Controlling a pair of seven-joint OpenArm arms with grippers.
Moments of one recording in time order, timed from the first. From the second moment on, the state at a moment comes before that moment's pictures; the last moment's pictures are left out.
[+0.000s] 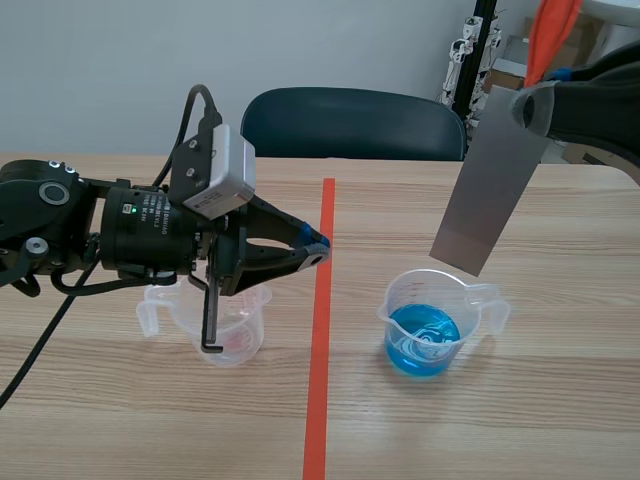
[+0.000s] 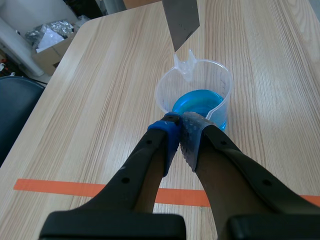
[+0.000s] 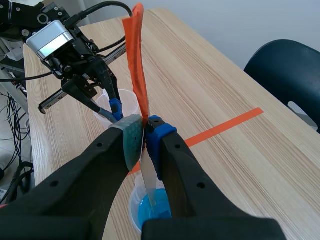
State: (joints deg) left arm -19.3 -33.4 42.1 79.7 4.0 -44.9 -27.7; right arm 2.4 81.3 -28.2 105.7 58.0 38.0 16.3
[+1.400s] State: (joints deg) left arm -19.3 -33.4 42.1 79.7 4.0 -44.9 -27.7; right arm 2.4 81.1 -28.2 105.7 58.0 38.1 17.0
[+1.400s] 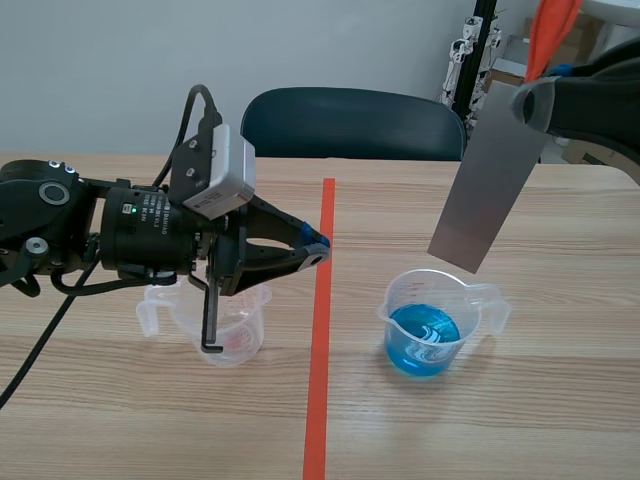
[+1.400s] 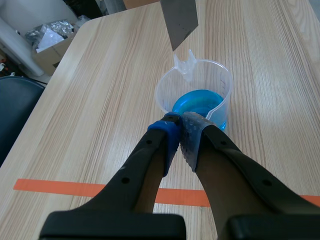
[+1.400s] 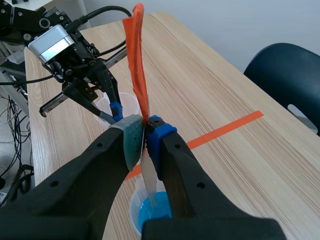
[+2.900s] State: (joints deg) left arm 6.9 -47.4 20.1 79.7 4.0 -40.0 -53.4; right arm 21.7 58.5 -28.2 105.7 63.4 38.7 -18.4
